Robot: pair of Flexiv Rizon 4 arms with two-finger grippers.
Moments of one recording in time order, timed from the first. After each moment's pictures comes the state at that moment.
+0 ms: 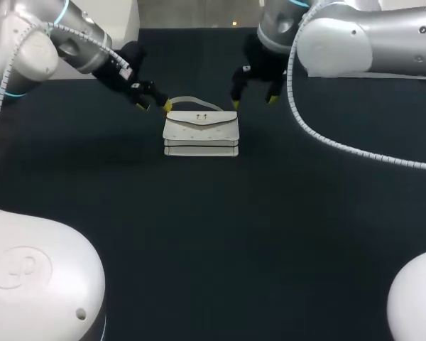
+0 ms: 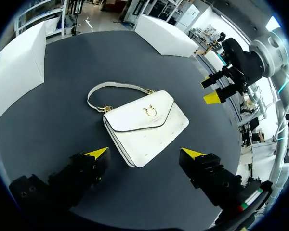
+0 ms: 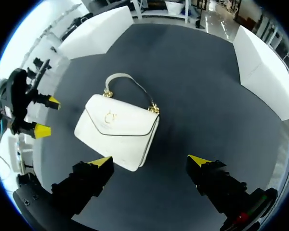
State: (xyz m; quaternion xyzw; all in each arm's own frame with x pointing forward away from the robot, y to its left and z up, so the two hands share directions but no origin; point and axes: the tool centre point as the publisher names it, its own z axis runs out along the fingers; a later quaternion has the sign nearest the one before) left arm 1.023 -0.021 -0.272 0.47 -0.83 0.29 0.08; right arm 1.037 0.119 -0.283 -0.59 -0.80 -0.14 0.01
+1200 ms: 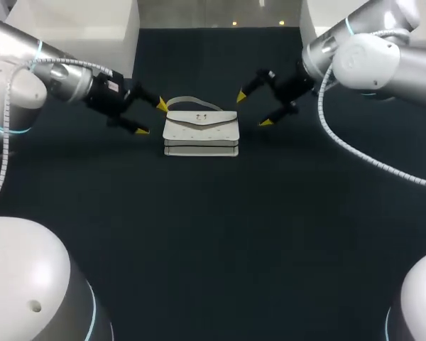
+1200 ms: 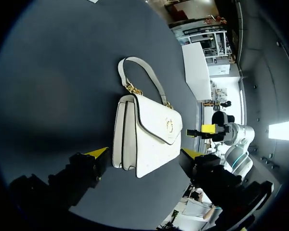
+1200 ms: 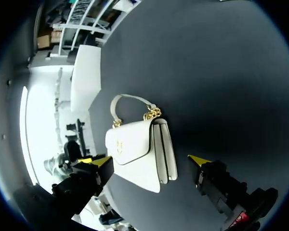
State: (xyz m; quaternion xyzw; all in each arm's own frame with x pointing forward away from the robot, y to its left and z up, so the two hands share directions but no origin) left arm 1.039 -0.016 -0.324 0.67 -0.59 0.34 0.27; right arm 1.060 0.128 -0.331 -0.72 -0.57 -0.28 0.27
